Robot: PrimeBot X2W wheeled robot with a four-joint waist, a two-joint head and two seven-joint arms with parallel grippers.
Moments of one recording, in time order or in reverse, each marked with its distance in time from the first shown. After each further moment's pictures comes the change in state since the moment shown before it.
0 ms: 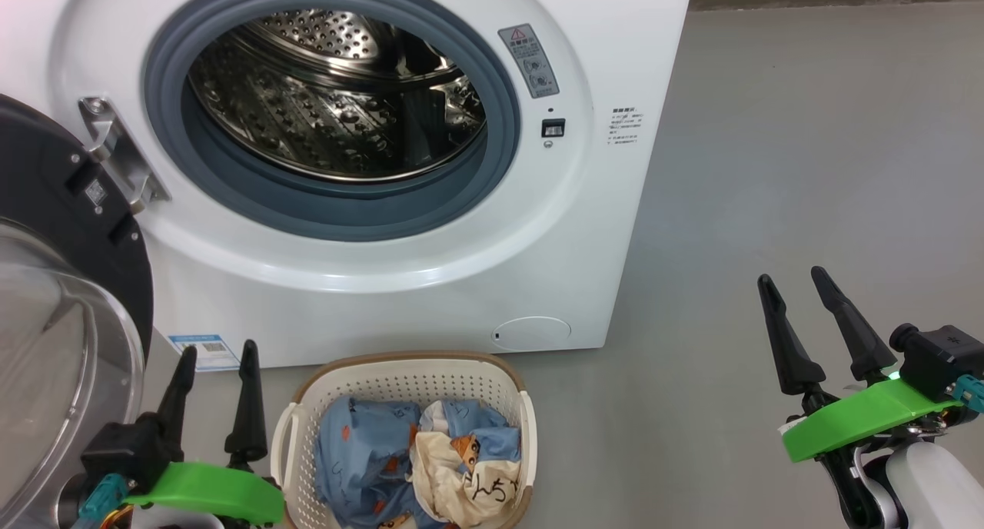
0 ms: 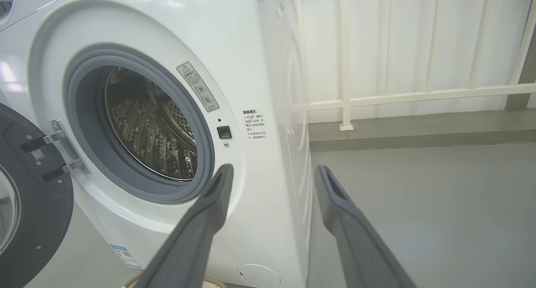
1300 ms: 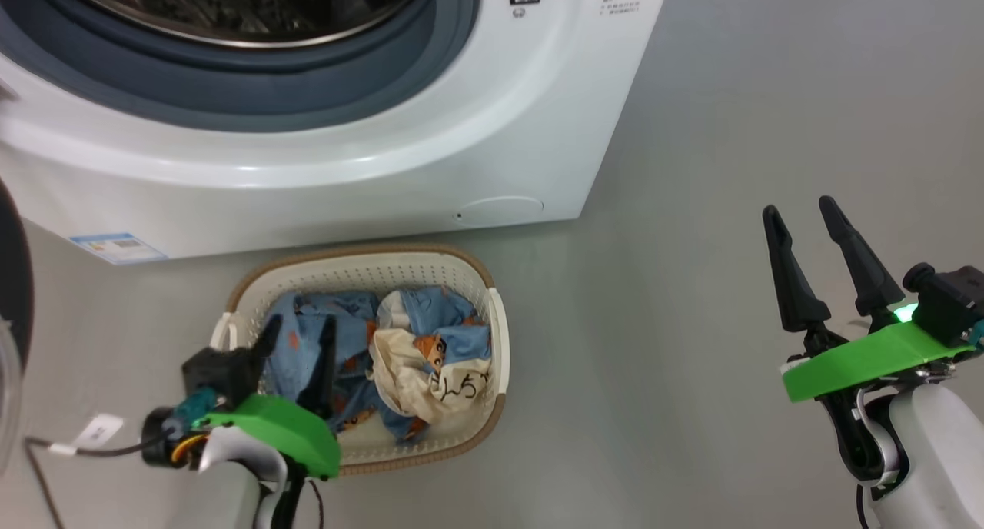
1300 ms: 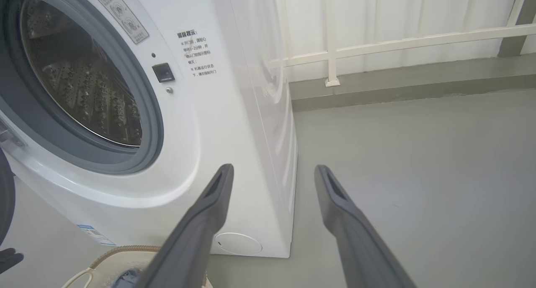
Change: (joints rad) left arm -0.256 -0.061 -0.134 0.361 0.017 -0.094 0.036; right arm -0.112 0.005 -0.011 -0.021 -0.008 0.000 0.000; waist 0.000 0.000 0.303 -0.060
